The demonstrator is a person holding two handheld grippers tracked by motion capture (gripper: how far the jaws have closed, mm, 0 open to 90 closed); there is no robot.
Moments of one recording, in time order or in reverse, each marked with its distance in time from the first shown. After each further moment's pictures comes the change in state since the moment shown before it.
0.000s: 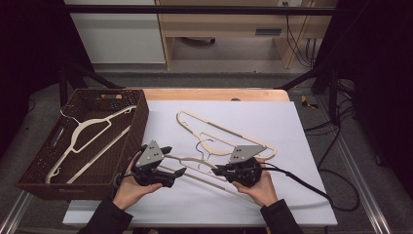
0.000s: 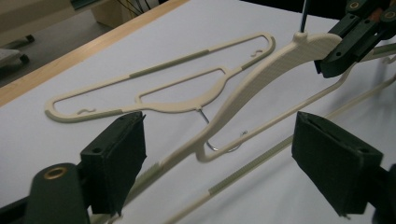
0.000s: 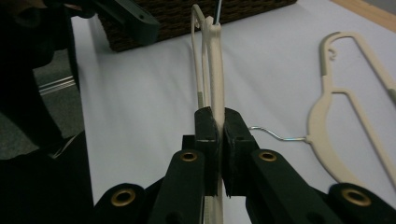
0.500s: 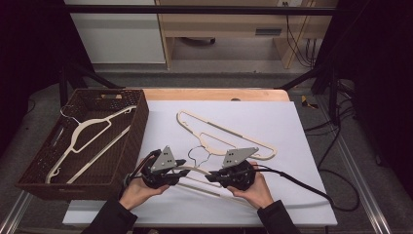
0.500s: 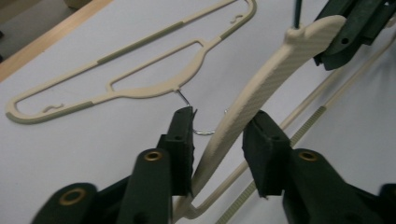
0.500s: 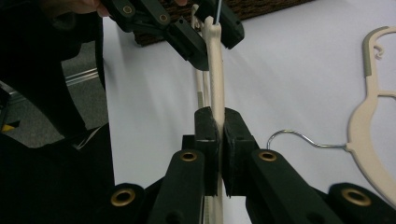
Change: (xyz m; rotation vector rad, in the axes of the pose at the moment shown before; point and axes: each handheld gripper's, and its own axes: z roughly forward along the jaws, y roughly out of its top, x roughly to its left) left arm -0.009 -0.002 0.017 0.105 -0.055 0.088; right arm 0.007 0.000 0.012 0.020 0.089 -0.014
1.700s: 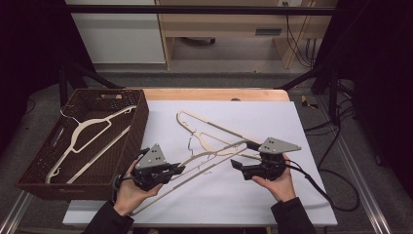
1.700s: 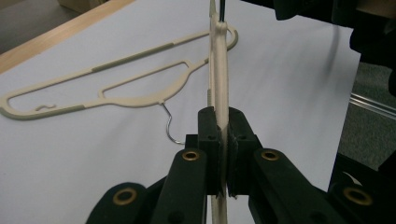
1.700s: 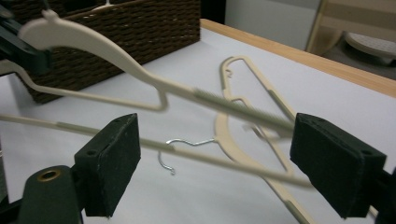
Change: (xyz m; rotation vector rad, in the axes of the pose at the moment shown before) left arm -0.006 0.013 -0.036 -0.075 -0.044 -0.127; right arm -0.035 -0.029 -0.060 -0.222 -0.352 0.153
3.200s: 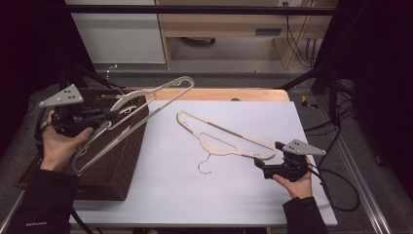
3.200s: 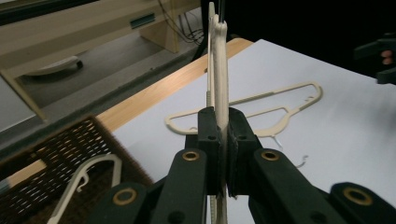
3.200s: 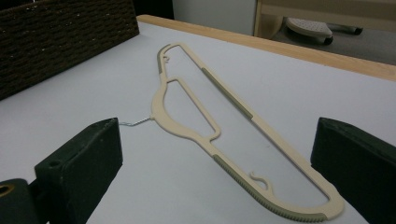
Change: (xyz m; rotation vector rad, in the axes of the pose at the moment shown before) left arm 0.136 0.033 -0.143 -0.121 0.208 -0.085; right arm -0.037 -0.028 -0.034 0.001 -0.189 0.103
